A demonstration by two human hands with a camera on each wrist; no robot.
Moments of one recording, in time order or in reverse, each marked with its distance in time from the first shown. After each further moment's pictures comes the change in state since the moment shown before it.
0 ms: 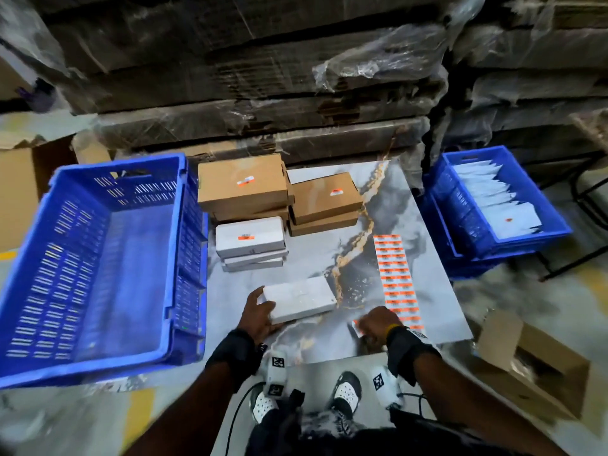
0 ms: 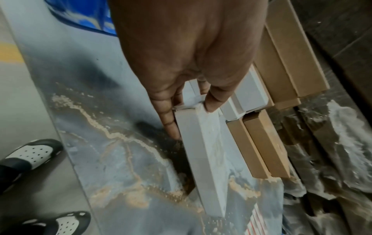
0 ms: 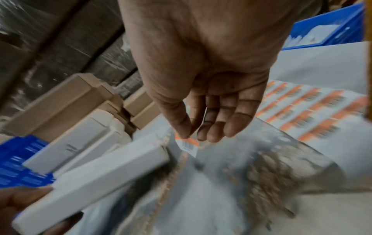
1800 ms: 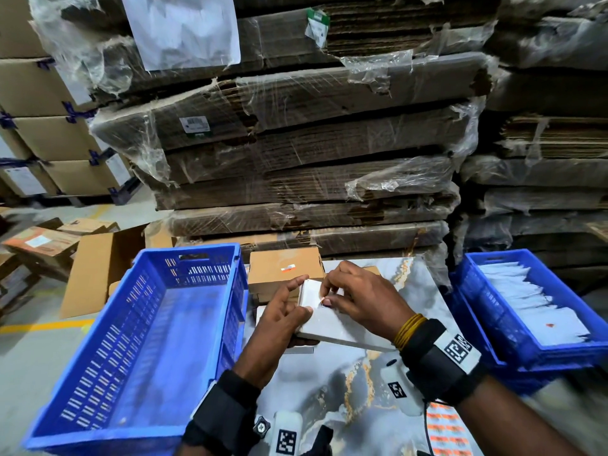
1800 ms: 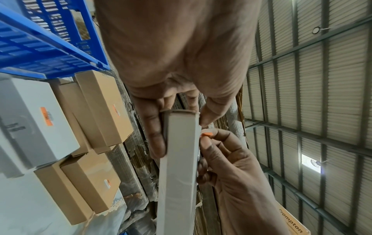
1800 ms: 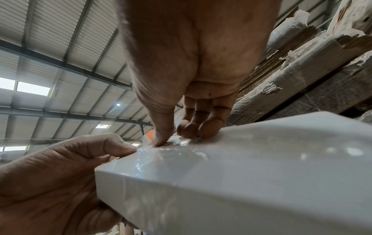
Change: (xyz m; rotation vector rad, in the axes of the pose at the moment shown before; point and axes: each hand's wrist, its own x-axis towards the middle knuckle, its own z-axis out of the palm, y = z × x) left_hand -0.177 0.168 0.009 0.083 -0.319 0.648; right_hand -0.187 -0.201 -0.120 -0.367 0.556 -1.168
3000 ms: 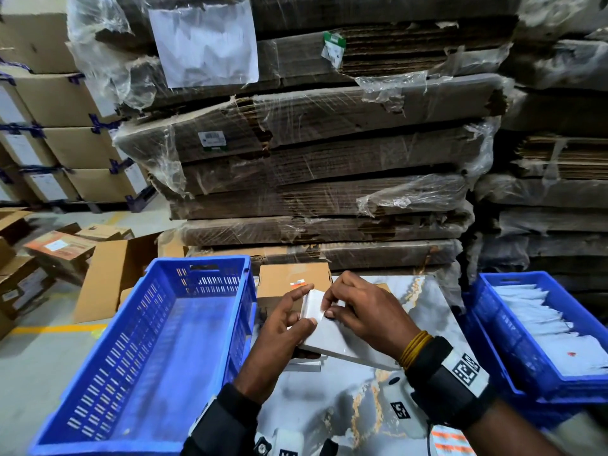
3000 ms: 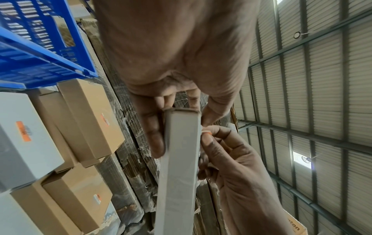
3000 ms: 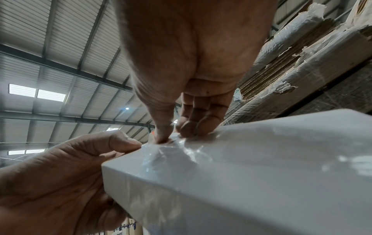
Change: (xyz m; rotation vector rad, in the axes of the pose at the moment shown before) left_hand 0.000 0.016 -0.005 0.064 0.039 0.060; right_hand 0.011 -0.010 -0.006 0.010 0.033 -0.079
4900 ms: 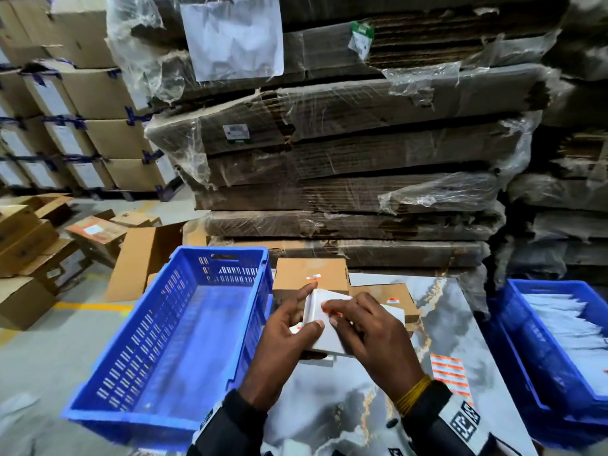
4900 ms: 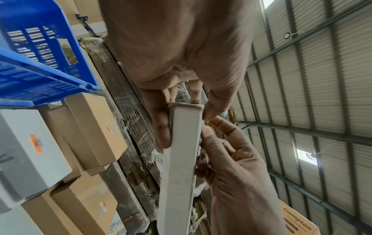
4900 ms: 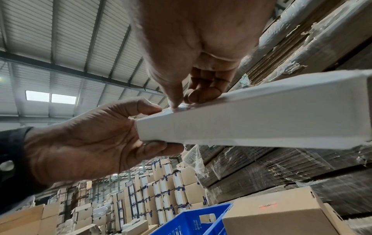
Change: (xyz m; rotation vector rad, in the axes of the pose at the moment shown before) left_hand -0.020 -0.004 0.002 -0.038 0.093 0.070; right_hand -0.030 -0.011 0.045 0.172 0.349 -0.049
